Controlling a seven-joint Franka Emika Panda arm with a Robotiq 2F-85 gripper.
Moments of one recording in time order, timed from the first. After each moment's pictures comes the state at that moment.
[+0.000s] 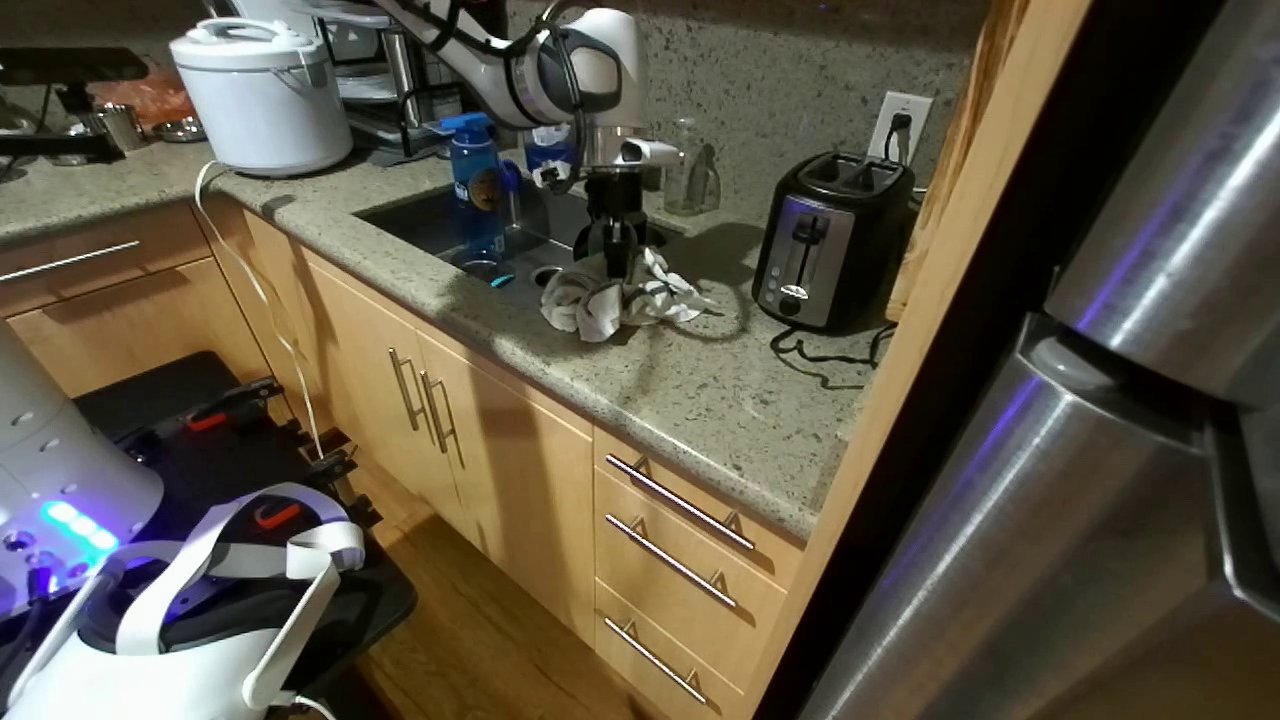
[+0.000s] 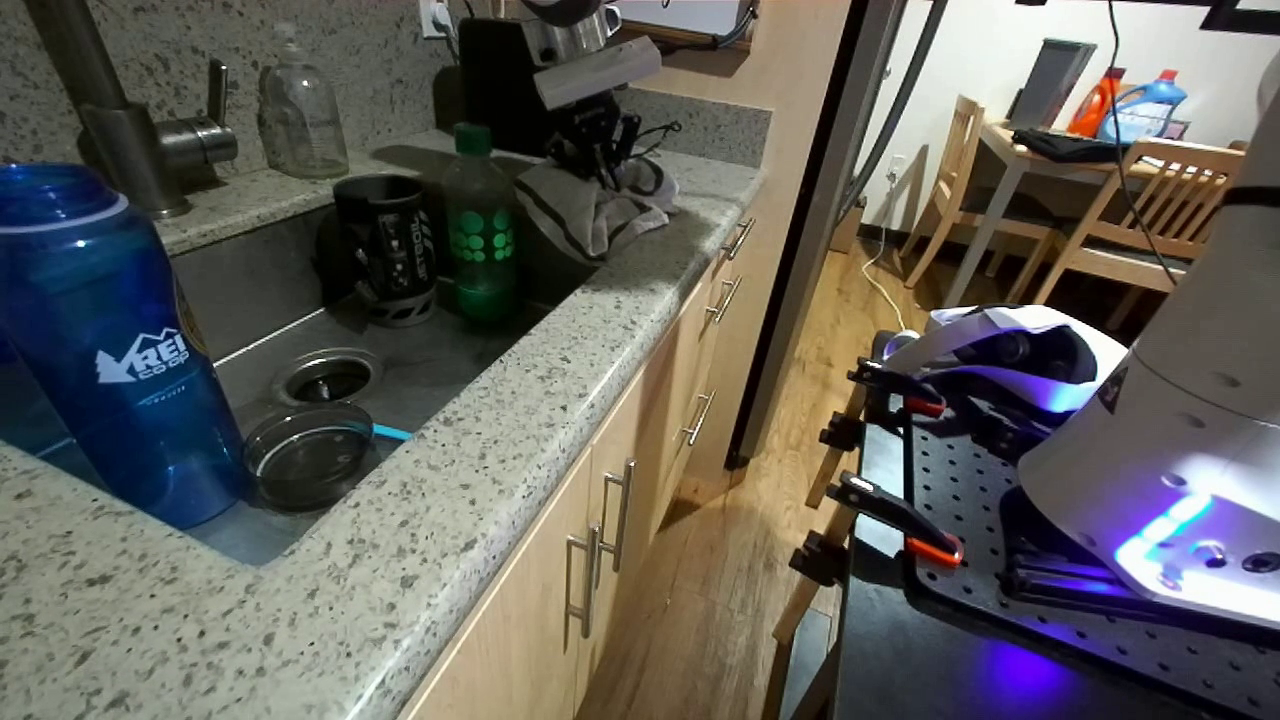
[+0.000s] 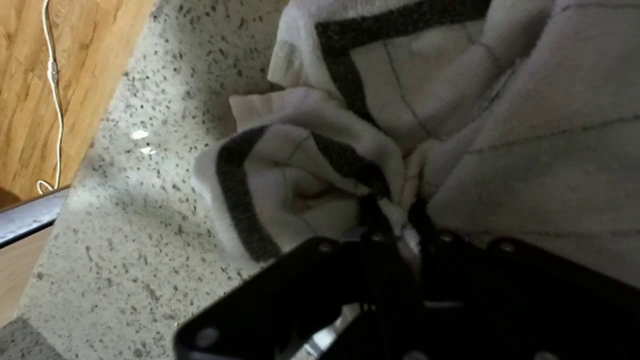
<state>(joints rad) -0.02 0.58 -0.25 -1.69 -0.21 2.10 0.69</state>
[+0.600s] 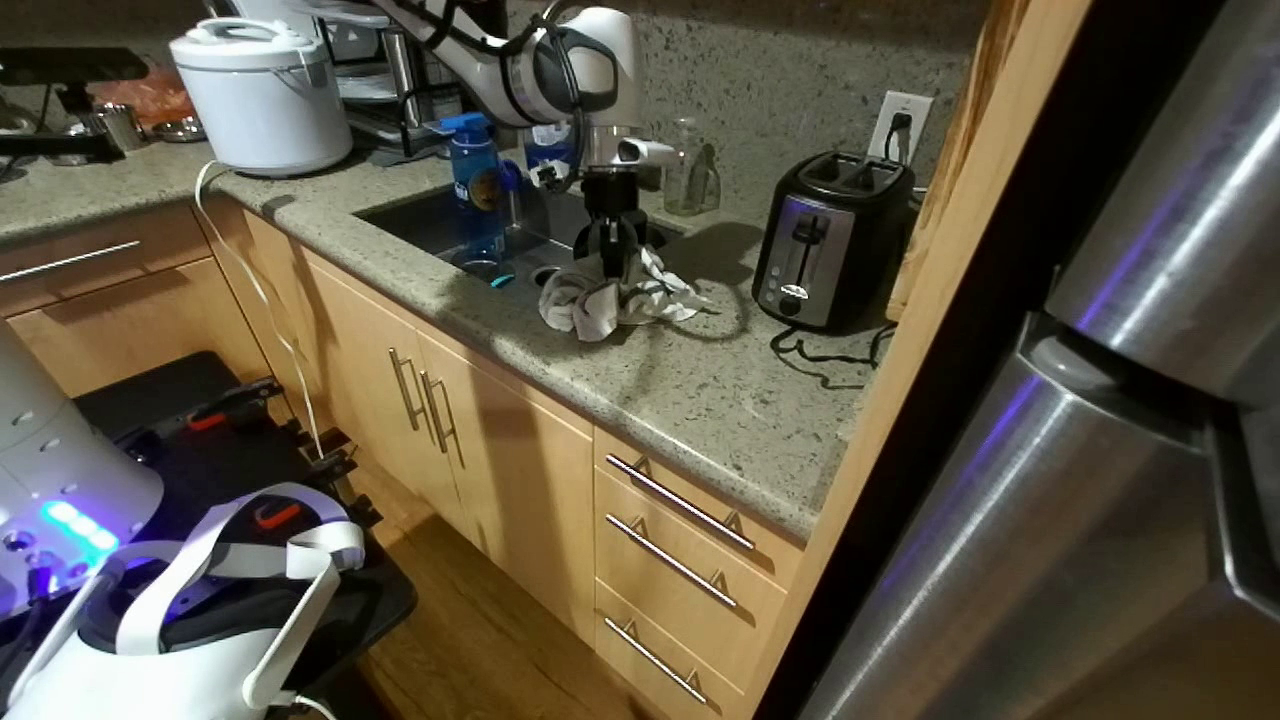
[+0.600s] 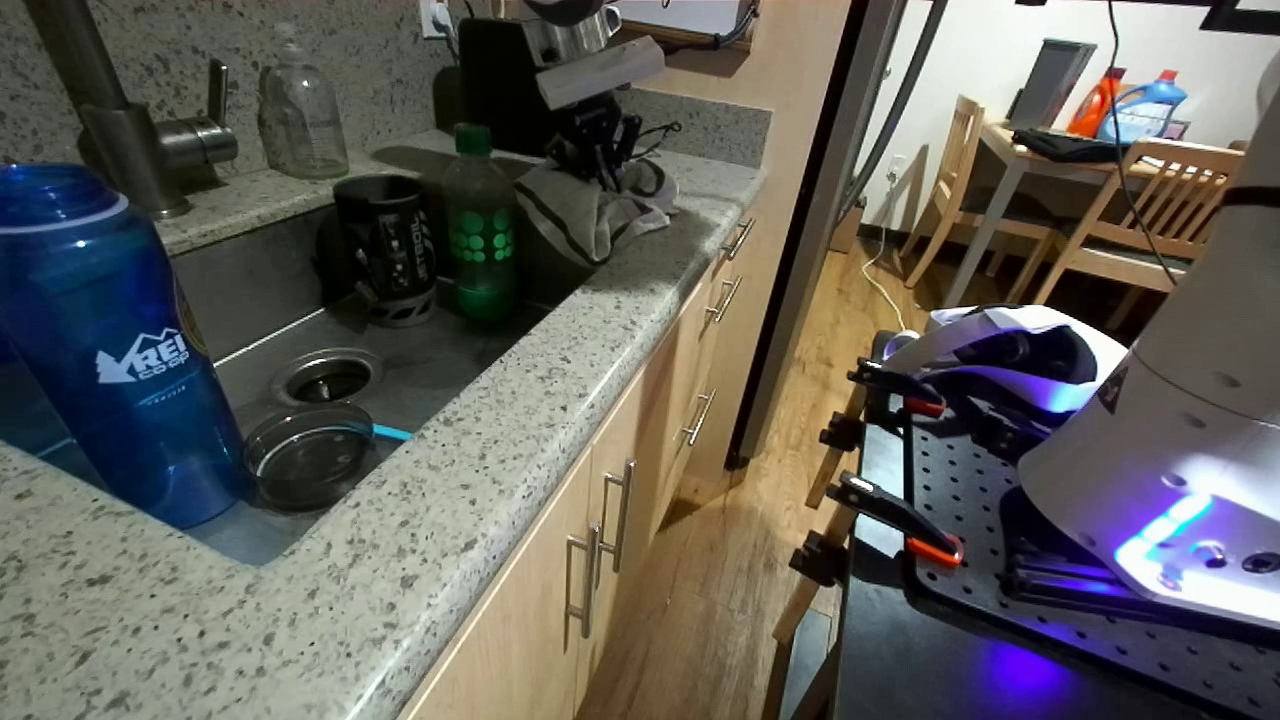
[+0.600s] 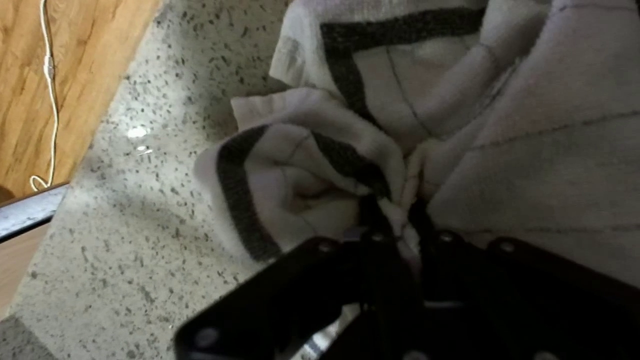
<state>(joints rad) -0.02 0.57 -0.25 -1.71 -0.21 2.10 0.67</state>
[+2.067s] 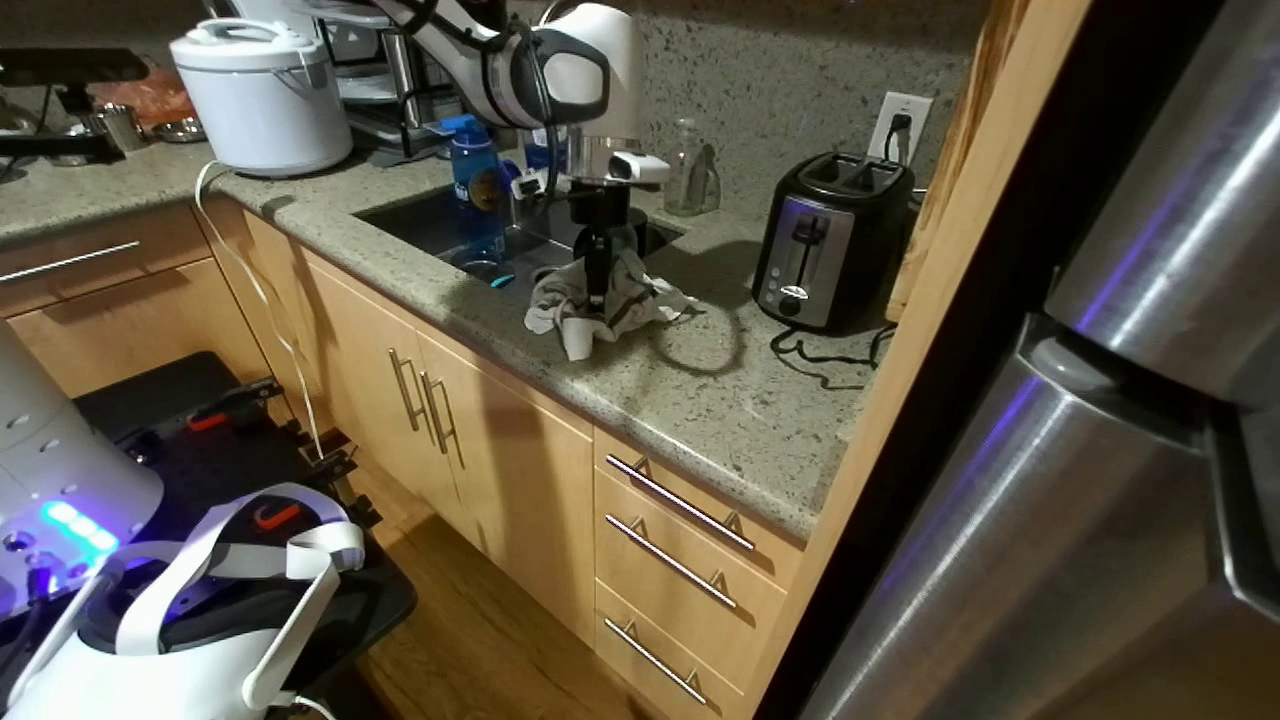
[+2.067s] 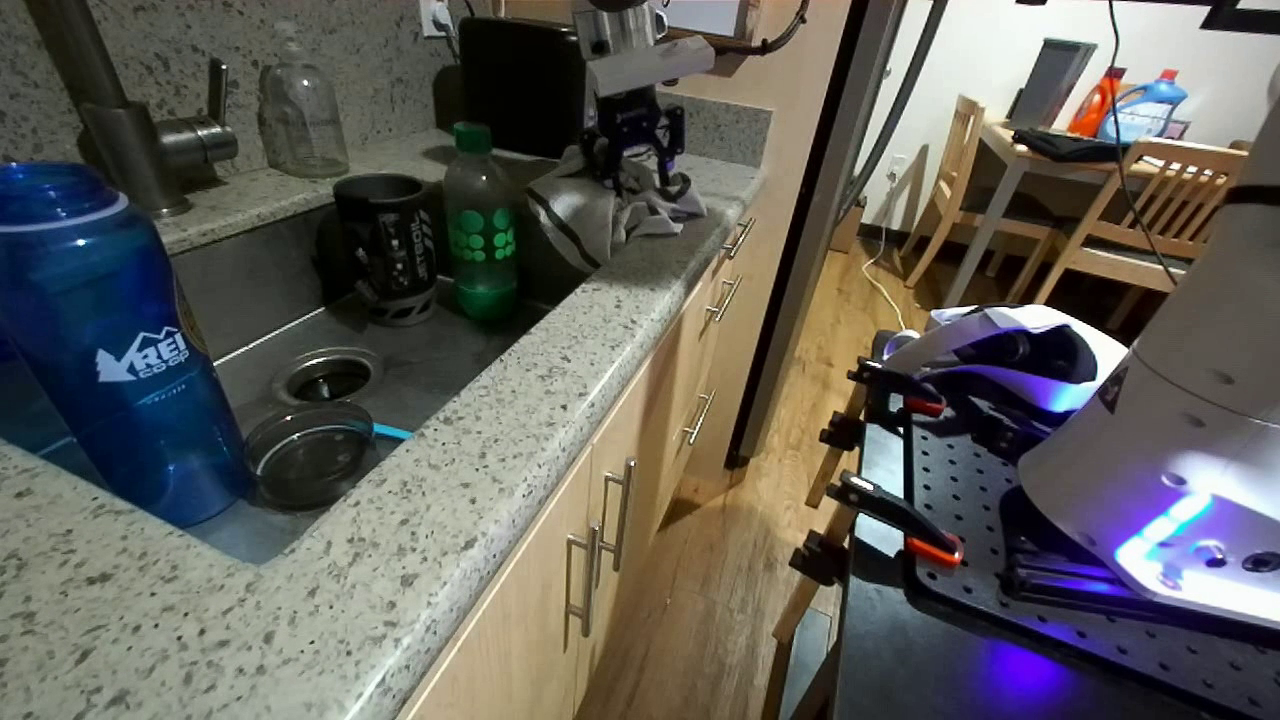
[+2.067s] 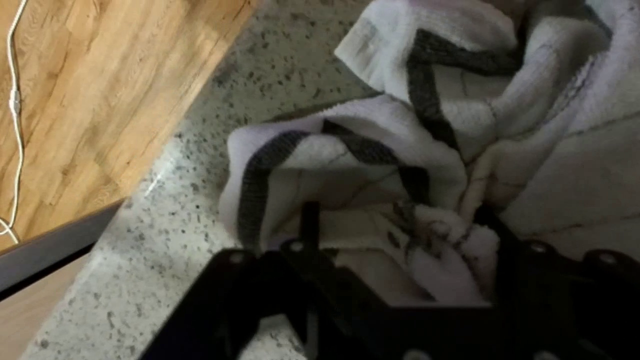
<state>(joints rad) -0.08 0.44 -0.25 -1.90 -0.14 2.18 0.57</state>
